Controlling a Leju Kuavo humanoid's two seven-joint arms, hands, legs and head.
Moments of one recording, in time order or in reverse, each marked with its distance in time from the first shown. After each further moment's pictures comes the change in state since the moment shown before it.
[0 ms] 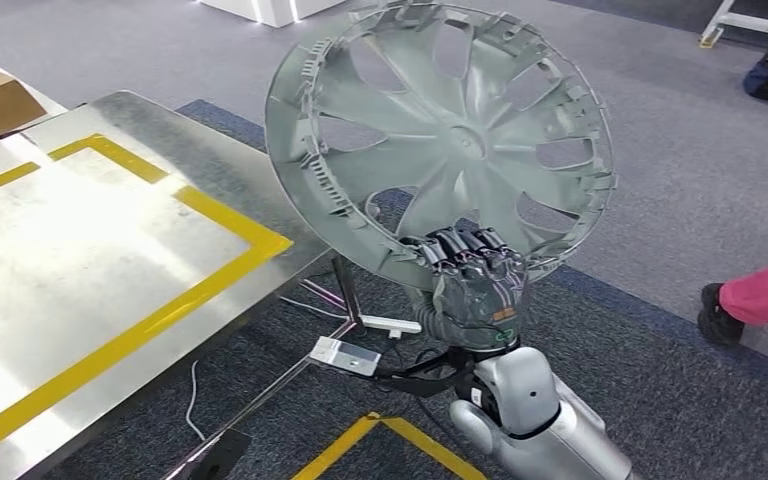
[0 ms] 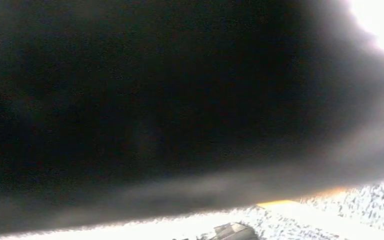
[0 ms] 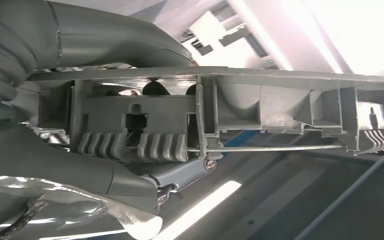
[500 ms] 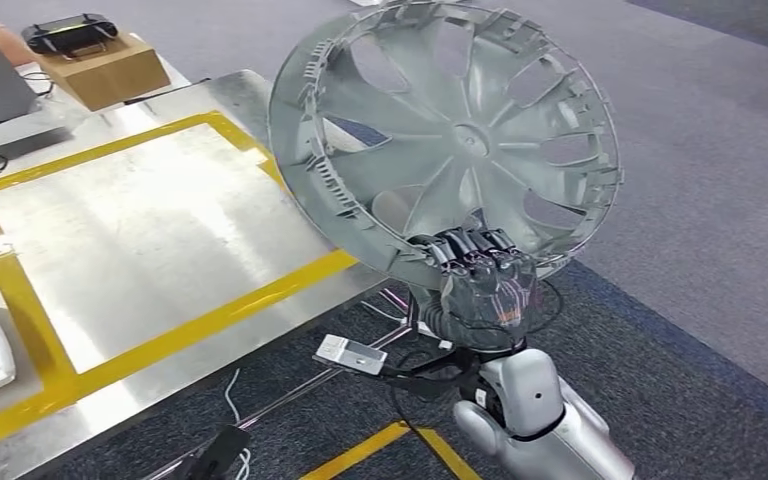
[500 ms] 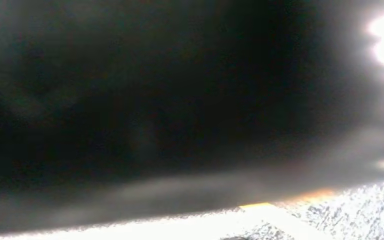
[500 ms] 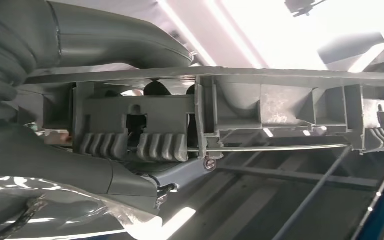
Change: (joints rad) left arm -0.004 -0.003 -0.001 0.000 -0.001 -0.002 0.004; right arm 0.008 0.003 -0.014 -0.004 0.002 0.000 -0.003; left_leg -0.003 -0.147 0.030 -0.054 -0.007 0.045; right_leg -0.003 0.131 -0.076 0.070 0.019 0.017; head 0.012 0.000
